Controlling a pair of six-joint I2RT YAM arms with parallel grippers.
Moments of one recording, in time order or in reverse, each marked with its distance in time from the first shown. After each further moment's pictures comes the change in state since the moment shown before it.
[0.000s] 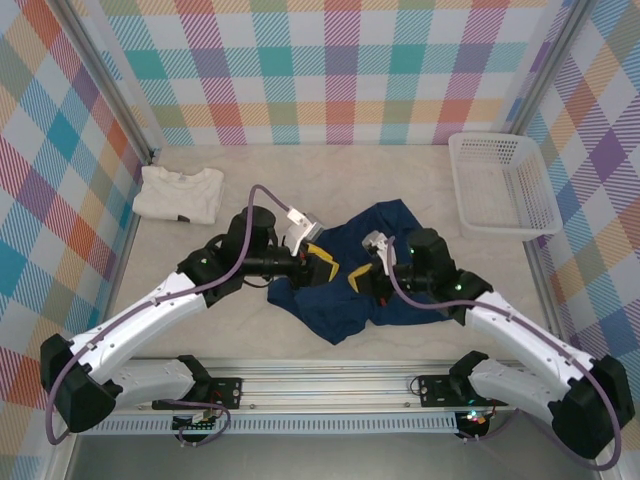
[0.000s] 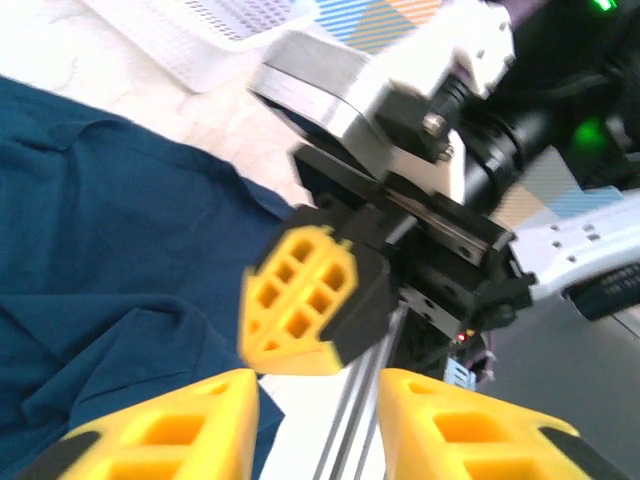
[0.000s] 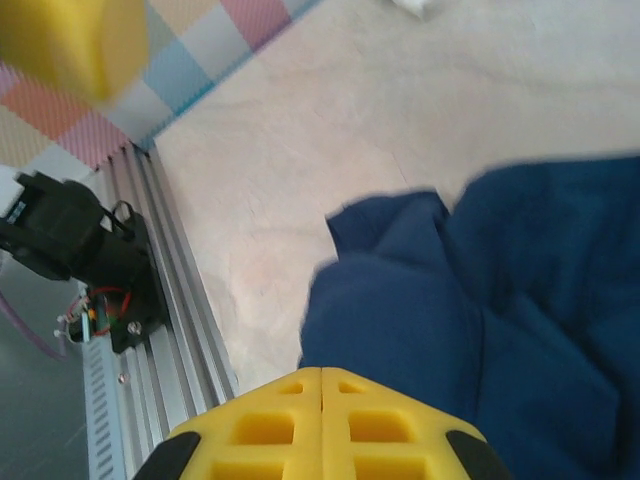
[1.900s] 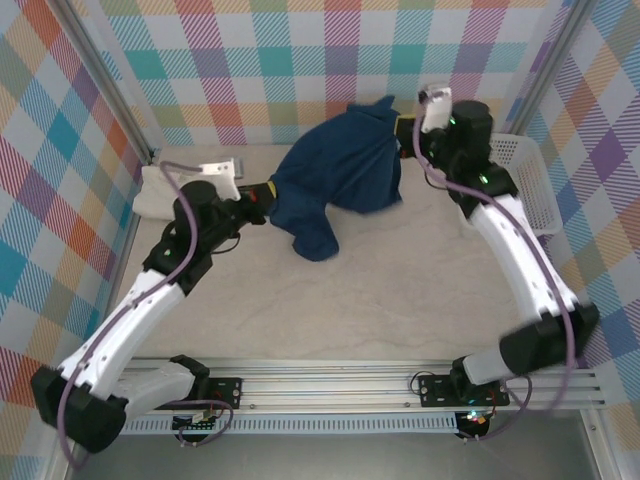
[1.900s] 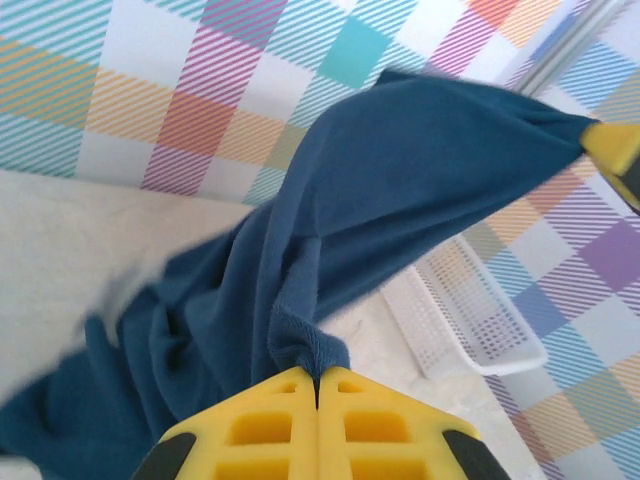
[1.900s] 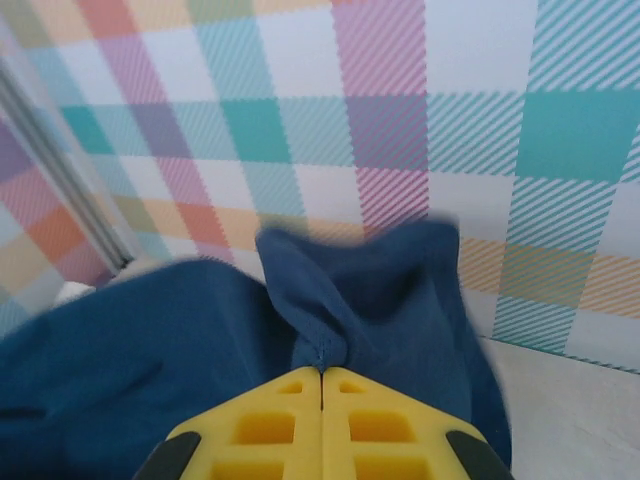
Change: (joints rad) left arm 0.312 -0.113 -0.006 0.208 -0.357 -0.256; right arm -0.332 0.397 0.846 -0.049 0.392 -0.030
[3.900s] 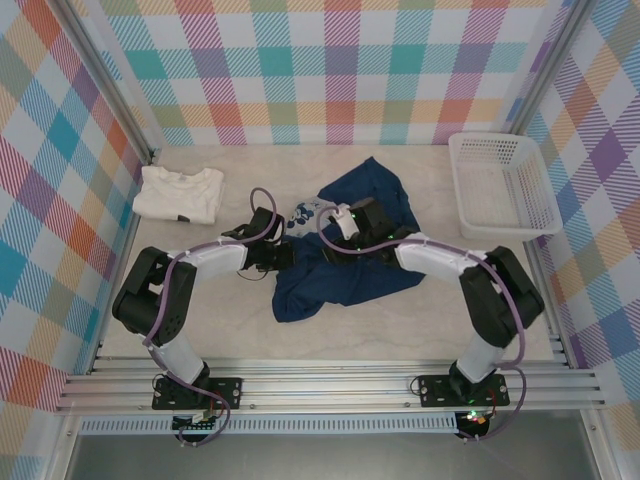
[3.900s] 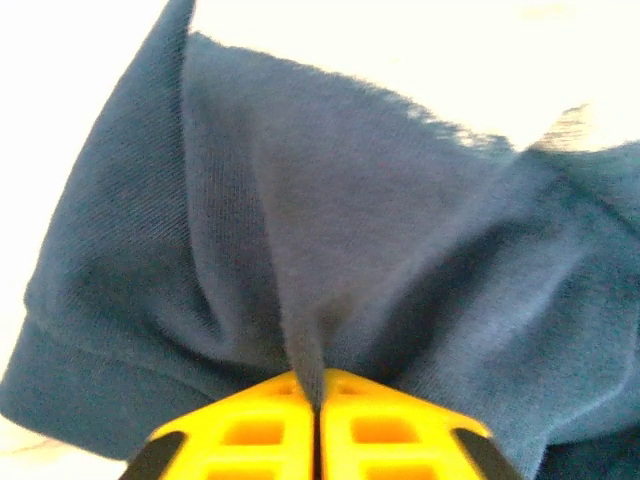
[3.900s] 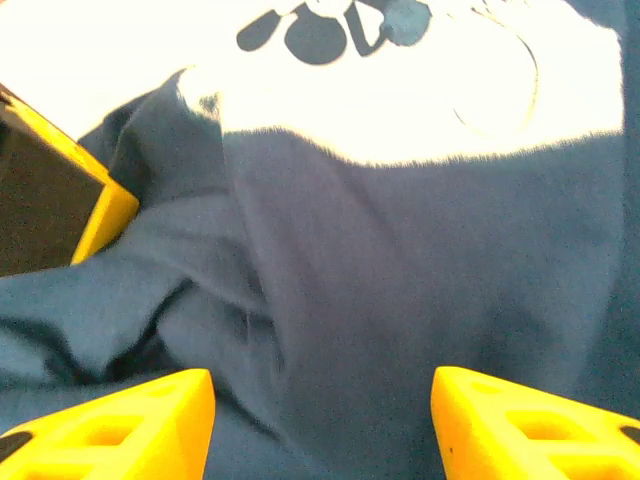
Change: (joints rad) left arm -0.002 0.679 -0.066 -0.126 0.010 0.024; right arm 0.339 0.361 -0.437 0.162 0.011 -0.120
